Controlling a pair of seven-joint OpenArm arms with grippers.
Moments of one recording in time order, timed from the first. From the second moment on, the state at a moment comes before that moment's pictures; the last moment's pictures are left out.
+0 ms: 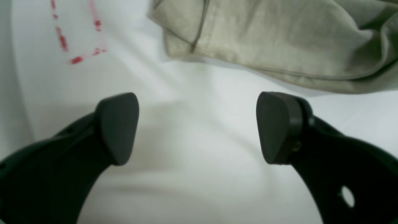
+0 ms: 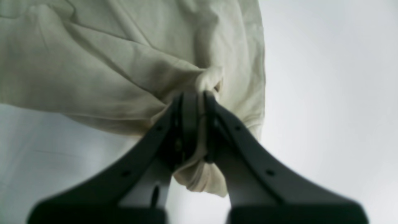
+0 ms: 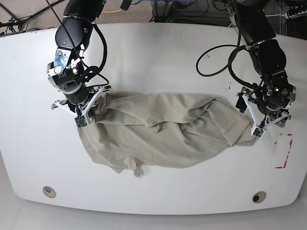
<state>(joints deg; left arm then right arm) -10.2 -7.8 -22.3 97.6 1.8 -42.8 66.1 -2.1 1.4 15.9 109.5 1.6 31.3 -55.9</state>
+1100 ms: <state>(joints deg) -17.2 -7.6 -30.8 69.2 1.4 -42.8 47.3 -2.1 1.1 15.7 109.5 1.2 31.1 -56.0</state>
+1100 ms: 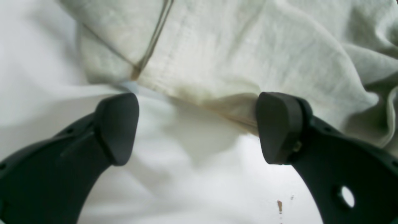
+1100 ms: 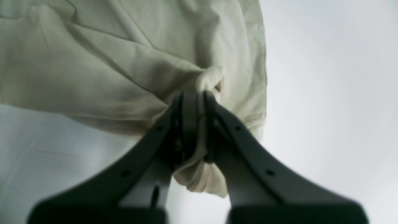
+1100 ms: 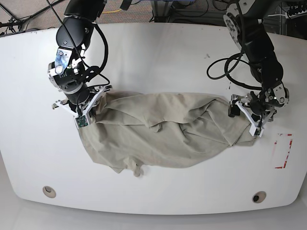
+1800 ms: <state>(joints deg) -20.8 -6.1 -30.3 69.0 1.6 -42.8 47.5 -2.1 1.1 15.6 109.5 1.2 31.1 -56.0</state>
